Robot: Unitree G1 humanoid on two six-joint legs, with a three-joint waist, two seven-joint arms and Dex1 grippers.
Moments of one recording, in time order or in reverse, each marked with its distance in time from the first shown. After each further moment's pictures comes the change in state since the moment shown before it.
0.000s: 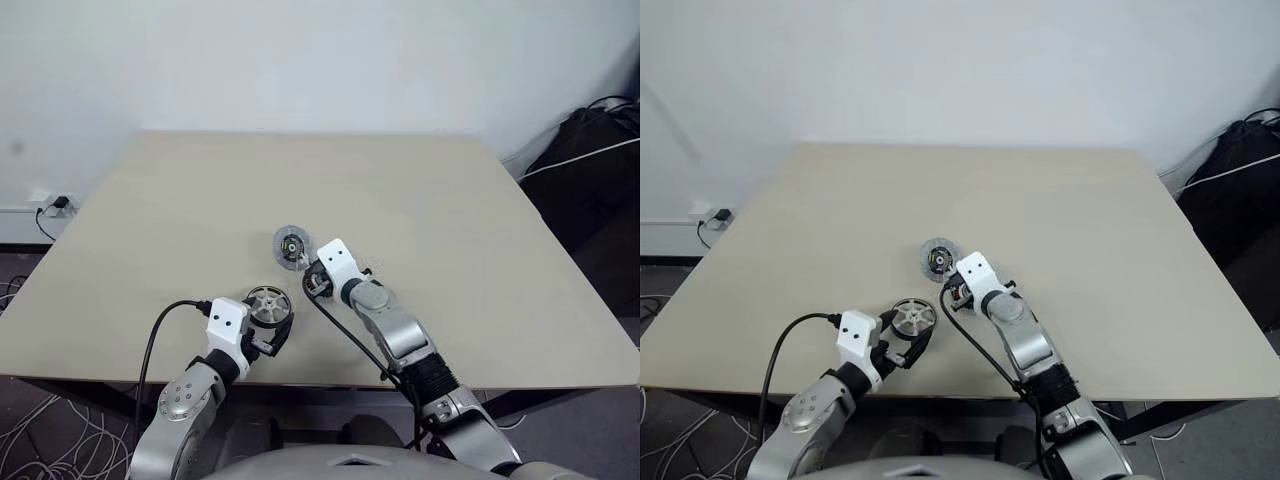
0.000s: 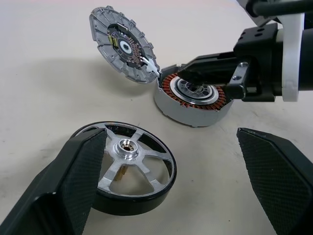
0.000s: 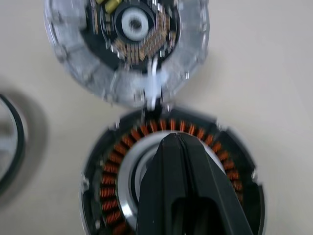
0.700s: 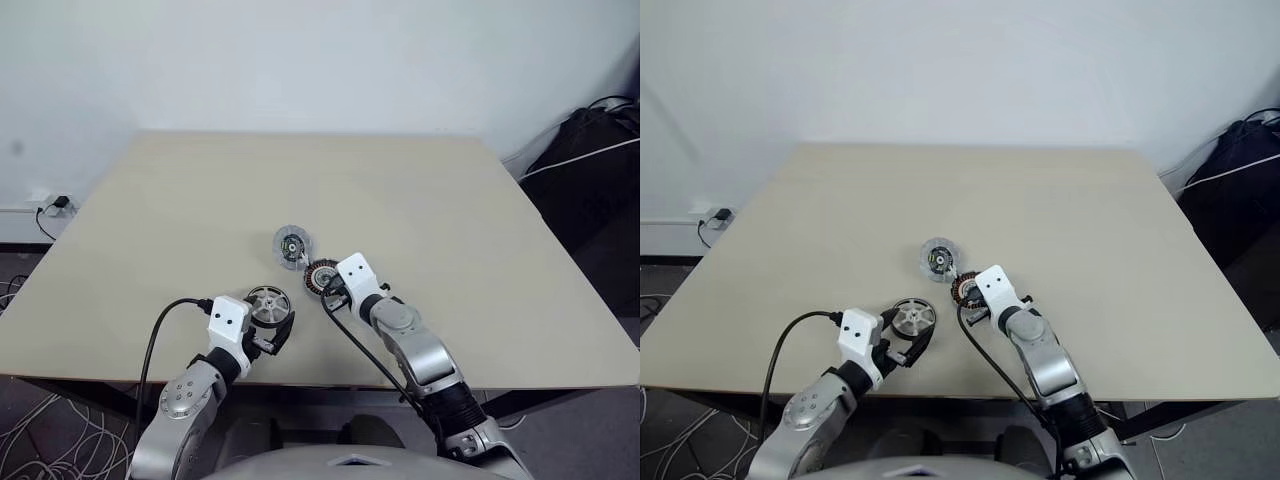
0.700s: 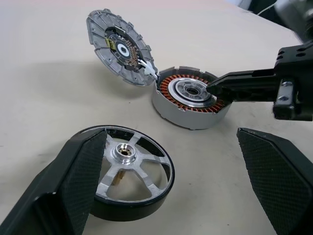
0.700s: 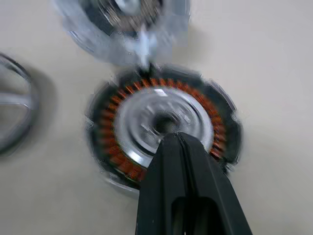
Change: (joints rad) left arm -0.011 -0.001 -0.006 0.000 0.002 0.002 0.008; right arm 0.176 -0.050 -0.040 -0.239 0.069 -0.014 0.080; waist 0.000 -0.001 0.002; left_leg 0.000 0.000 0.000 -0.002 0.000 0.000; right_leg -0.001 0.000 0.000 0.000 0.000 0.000
